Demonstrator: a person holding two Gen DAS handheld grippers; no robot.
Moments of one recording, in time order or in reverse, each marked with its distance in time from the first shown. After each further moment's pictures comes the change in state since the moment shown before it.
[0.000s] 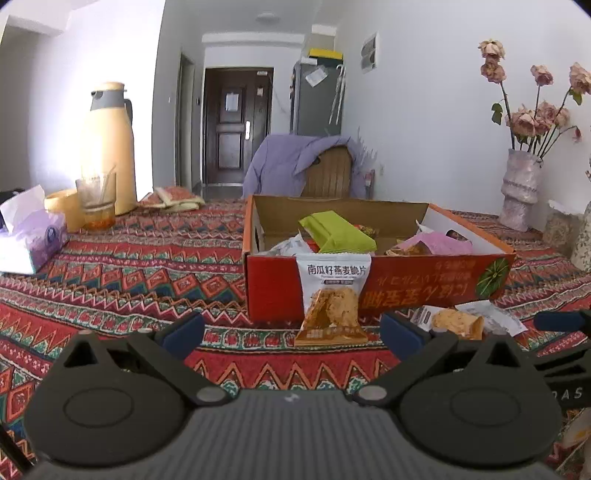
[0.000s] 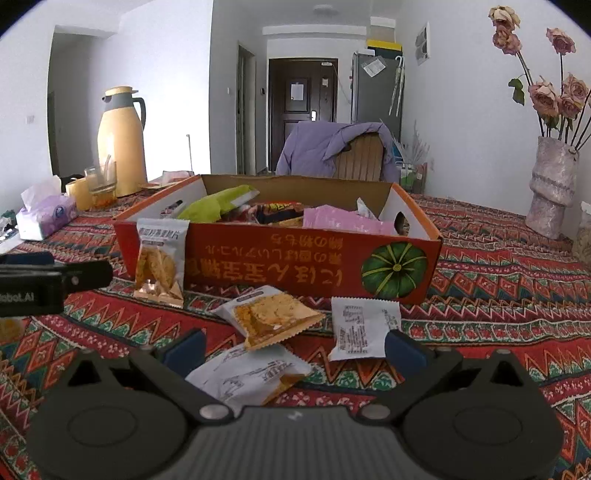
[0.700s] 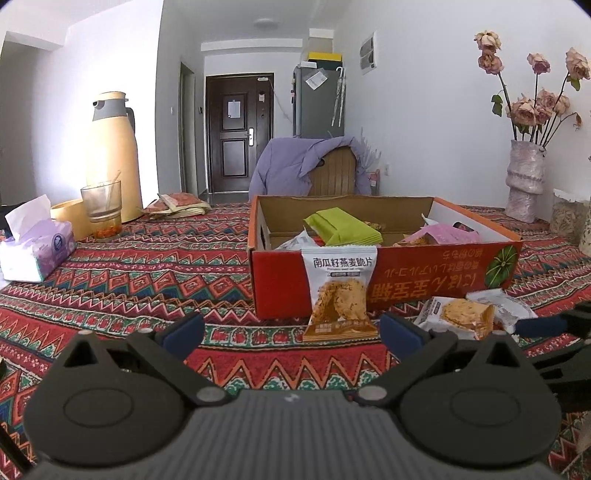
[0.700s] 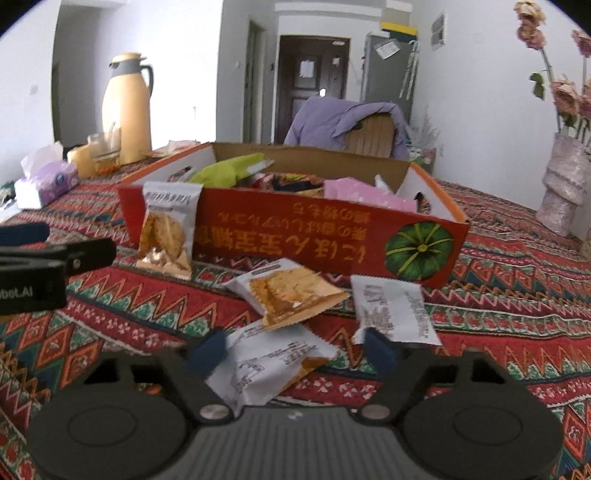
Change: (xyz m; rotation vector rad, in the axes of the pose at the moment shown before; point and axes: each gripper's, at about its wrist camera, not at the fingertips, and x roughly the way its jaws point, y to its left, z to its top) left arm 0.002 -0.002 -0.006 0.027 -0.012 0.023; right arm 0.019 0.017 -0.002 -0.060 0.089 0.007
